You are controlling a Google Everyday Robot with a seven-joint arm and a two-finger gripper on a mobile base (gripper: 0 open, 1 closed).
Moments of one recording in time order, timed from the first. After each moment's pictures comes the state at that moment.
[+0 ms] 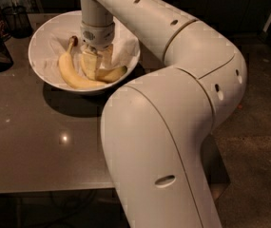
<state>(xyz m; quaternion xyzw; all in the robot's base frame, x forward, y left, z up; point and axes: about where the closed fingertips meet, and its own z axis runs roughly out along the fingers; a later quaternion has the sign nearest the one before) 0.666 0.097 0.845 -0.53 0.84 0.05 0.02</state>
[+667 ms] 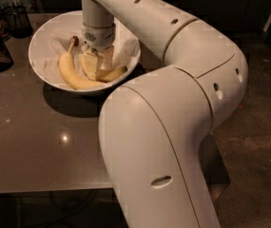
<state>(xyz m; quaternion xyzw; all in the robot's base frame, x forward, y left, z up) 0.665 0.096 0.842 -0.54 0.84 0.06 0.01</state>
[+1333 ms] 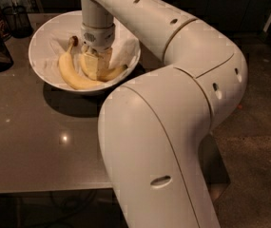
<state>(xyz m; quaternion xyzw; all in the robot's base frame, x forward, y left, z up) 0.665 0.096 0.842 -0.54 0.84 0.06 0.01</state>
